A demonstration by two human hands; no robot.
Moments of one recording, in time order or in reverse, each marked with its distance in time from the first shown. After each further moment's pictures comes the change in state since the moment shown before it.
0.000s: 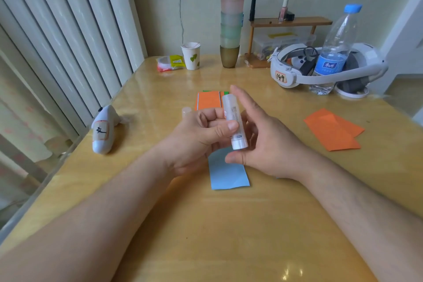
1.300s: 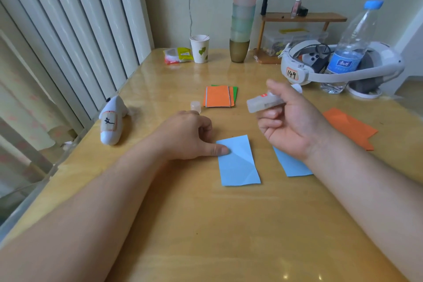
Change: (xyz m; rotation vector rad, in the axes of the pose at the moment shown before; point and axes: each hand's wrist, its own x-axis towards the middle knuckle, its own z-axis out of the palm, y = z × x) left_hand -0.002 0.007 -0.055 1.495 0.138 -0.074; right_hand 0.037 -0.003 -0.009 1.382 0.321 0.646
